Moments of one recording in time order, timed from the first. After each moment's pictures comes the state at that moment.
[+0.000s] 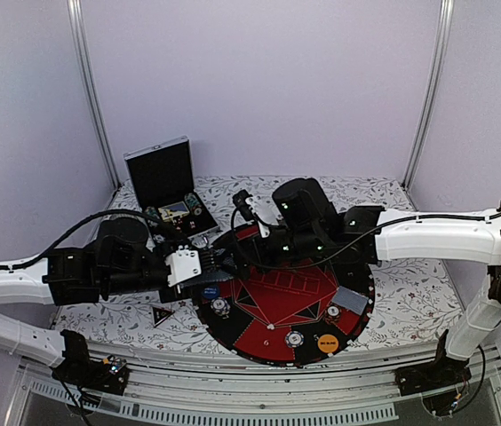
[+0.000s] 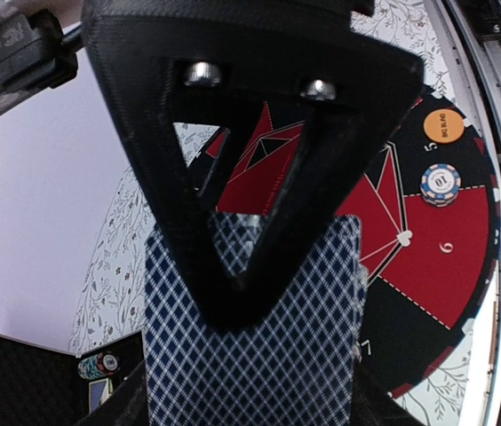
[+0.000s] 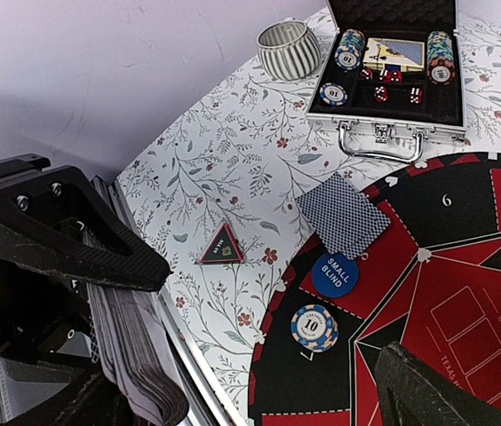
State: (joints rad) left arm -1.09 1.01 0.72 -0.19 -0.14 0.59; right arm 1.09 1.66 1.30 -0.19 -0.11 0.41
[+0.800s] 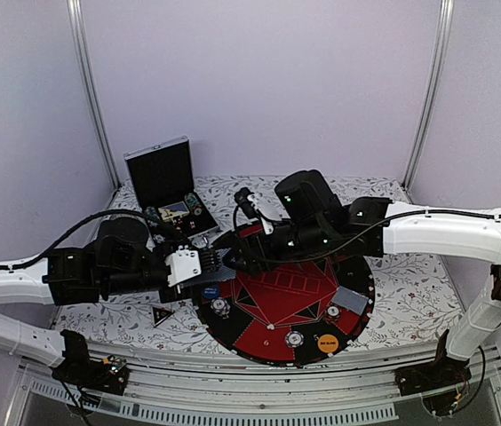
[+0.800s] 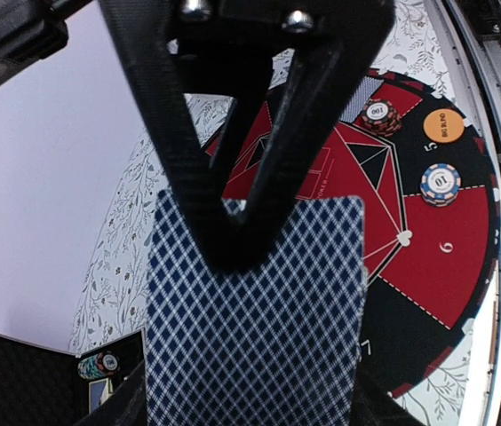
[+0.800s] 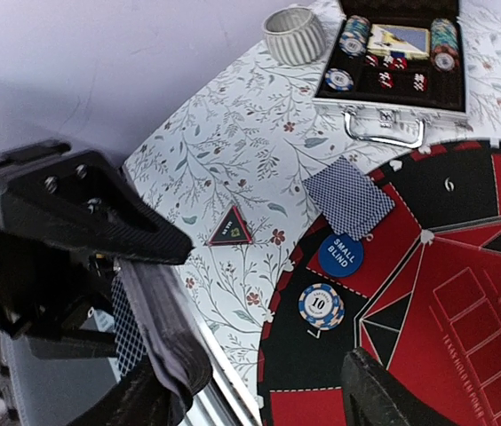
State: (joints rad) left arm -1.09 1.01 0.72 -0.19 -0.14 0.59; right arm 1.09 1.63 1.35 -0.31 -0.15 0.41
